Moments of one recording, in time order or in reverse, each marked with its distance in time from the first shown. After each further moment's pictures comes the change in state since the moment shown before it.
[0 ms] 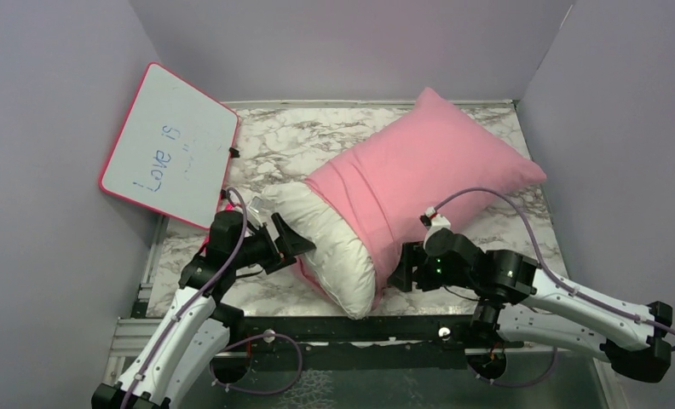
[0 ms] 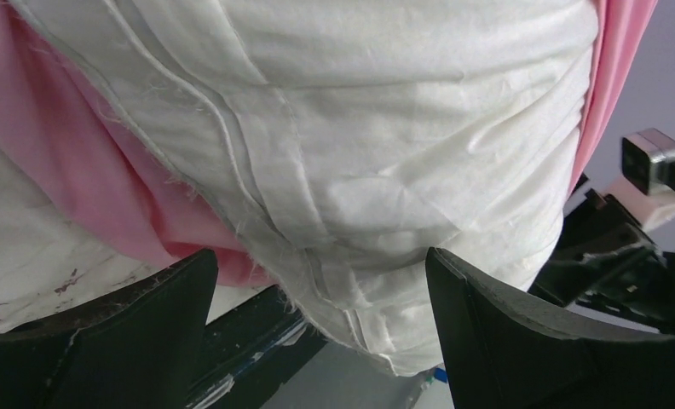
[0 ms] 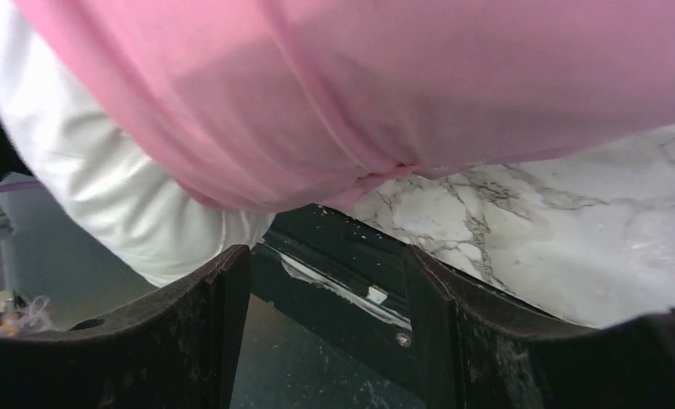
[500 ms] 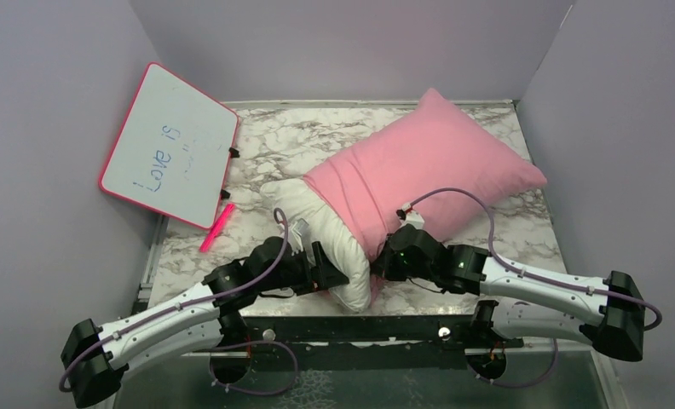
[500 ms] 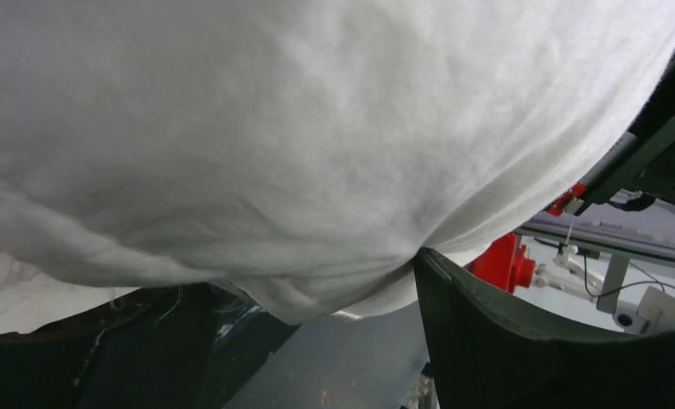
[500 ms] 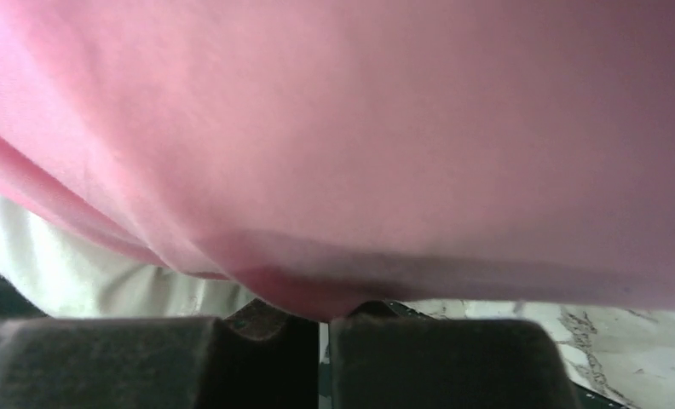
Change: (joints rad) left arm -0.599 0.090 -0.032 0.164 -0.317 -0.188; right arm 0.000 0.241 -0.111 0.391 0.041 0.166
